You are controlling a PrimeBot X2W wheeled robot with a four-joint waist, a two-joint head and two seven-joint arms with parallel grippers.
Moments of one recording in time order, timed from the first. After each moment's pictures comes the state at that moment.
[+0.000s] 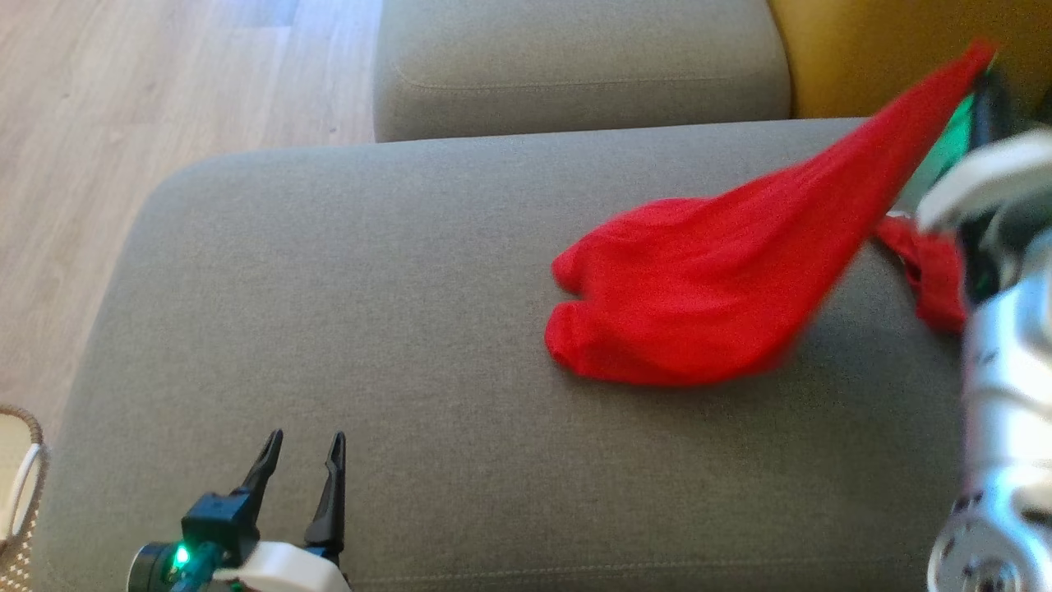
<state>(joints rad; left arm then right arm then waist) 0.10 0.06 -0.11 0.26 -0.09 -0.08 -0.25 -0.77 -0.06 -0.47 0.74 -0.14 0.13 -0.13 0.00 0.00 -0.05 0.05</state>
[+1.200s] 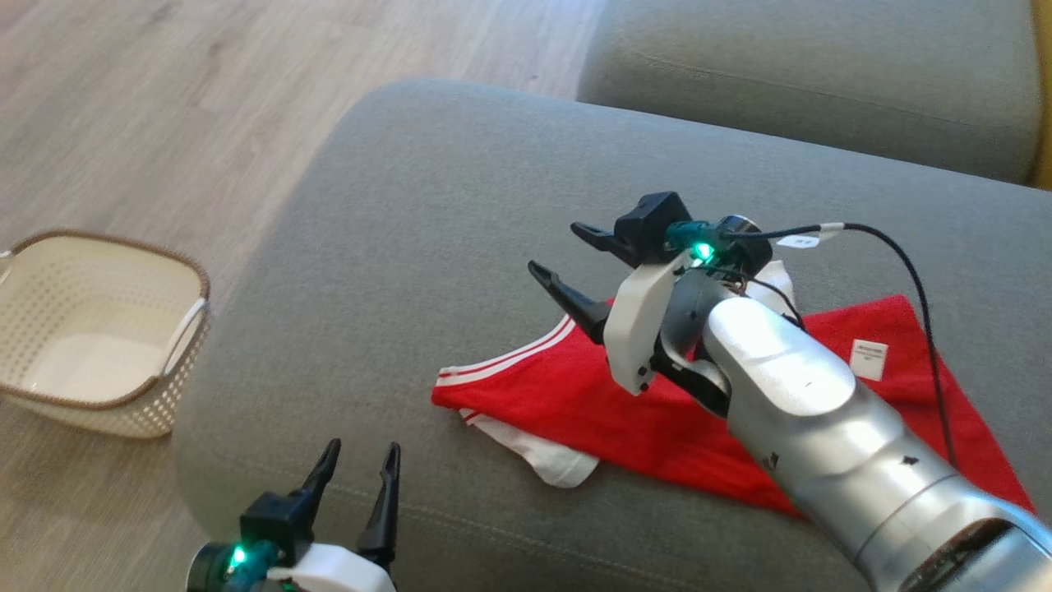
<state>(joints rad) 0.08 0.06 -0.25 0.30 -0.15 -0.04 -0.25 -0.79 -0.07 0.75 0.83 0.46 0.13 -0.04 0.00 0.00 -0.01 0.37</state>
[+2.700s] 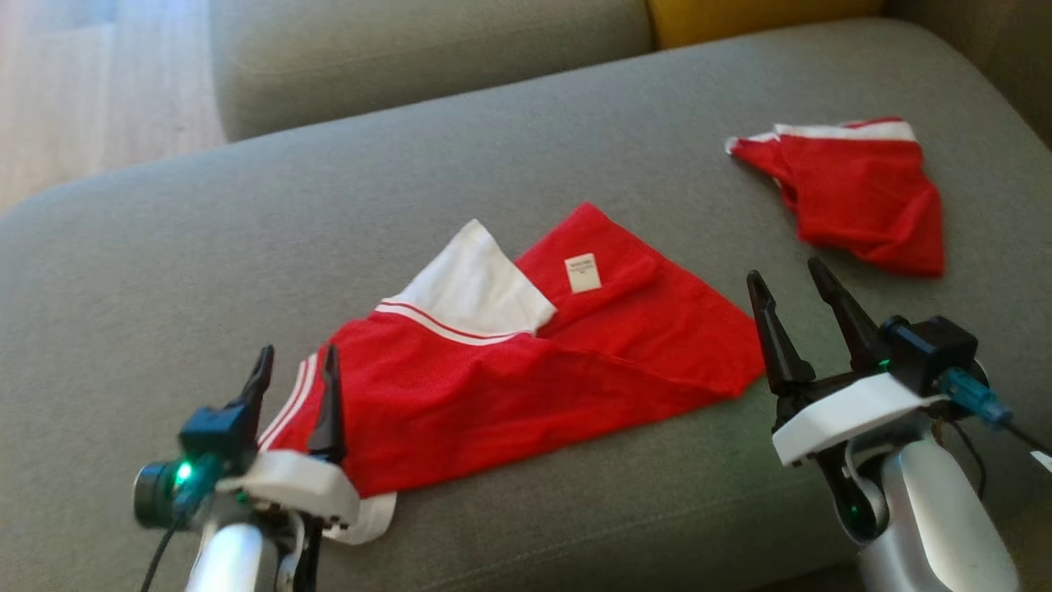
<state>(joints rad) -0.08 0.05 -0.14 0.31 -0.15 0.00 -0.25 -0.21 -0.06 0.02 0.30 0.17 0.13 -0.21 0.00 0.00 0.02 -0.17</state>
